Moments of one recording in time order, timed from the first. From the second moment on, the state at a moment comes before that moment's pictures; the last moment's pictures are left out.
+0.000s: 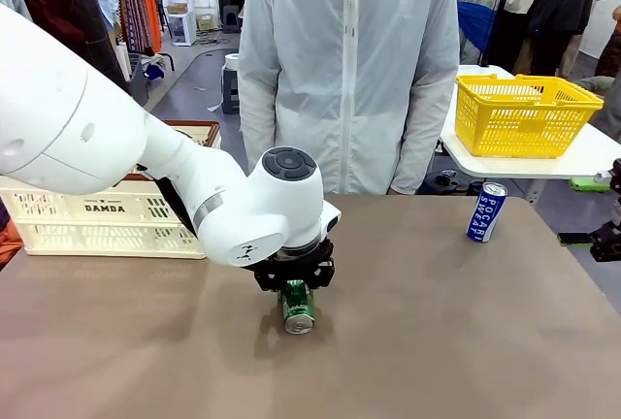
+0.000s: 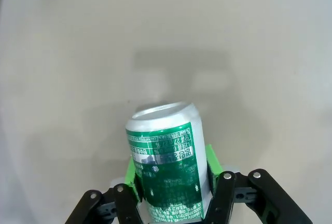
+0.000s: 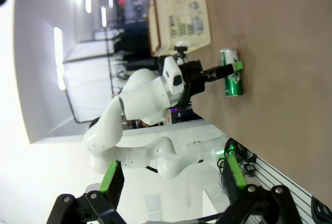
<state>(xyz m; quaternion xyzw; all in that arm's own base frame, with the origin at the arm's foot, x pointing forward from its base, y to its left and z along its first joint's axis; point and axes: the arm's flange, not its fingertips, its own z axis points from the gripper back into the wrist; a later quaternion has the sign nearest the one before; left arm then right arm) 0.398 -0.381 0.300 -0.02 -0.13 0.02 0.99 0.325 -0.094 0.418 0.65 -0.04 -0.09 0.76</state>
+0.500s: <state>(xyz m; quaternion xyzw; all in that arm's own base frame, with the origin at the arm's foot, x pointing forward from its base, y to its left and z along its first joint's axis) 0.396 -0.372 0.338 -0.03 -0.15 0.01 0.99 0.325 -0.094 0.418 0.65 -0.04 -0.09 0.76</state>
